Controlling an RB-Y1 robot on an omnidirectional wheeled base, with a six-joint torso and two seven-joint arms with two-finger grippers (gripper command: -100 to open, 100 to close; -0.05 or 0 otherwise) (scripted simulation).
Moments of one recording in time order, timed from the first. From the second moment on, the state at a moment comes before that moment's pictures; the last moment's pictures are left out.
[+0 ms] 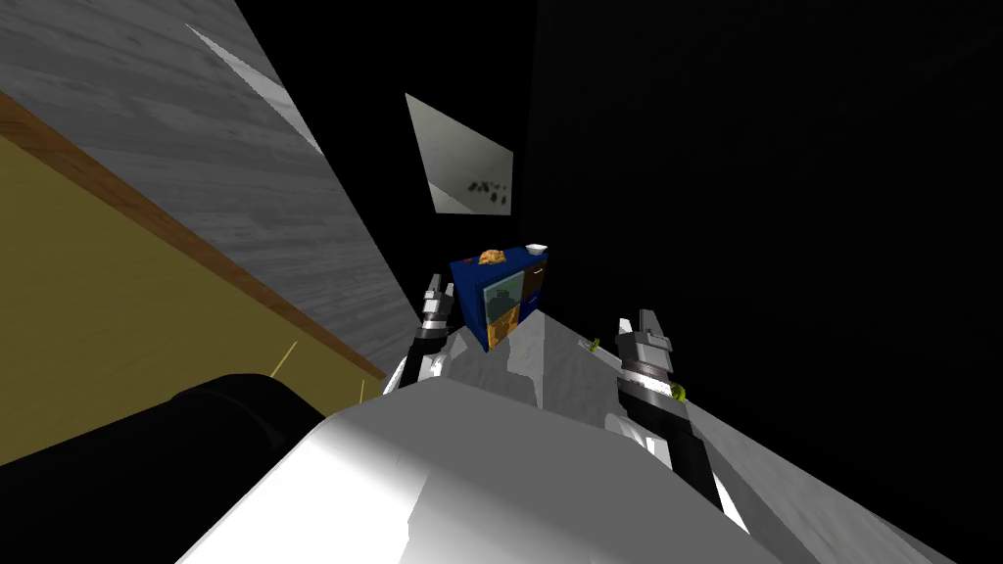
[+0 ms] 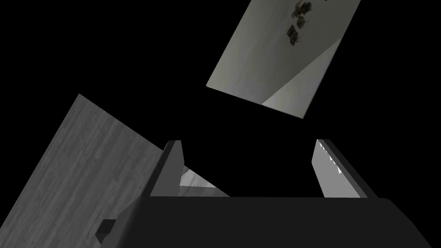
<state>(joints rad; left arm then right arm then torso) 0.46 -0.04 0.02 -2.23 0.00 -0.46 0.03 0.54 -0.02 -0.04 -2.25 -0.09 -0.36 0.14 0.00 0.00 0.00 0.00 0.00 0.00</state>
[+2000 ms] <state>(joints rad) 0.45 0.15 0.02 -2.16 0.11 -0.45 -0.02 0.54 -0.02 -0.04 -2.25 -0.09 -0.36 0.14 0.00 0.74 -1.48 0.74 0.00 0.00</state>
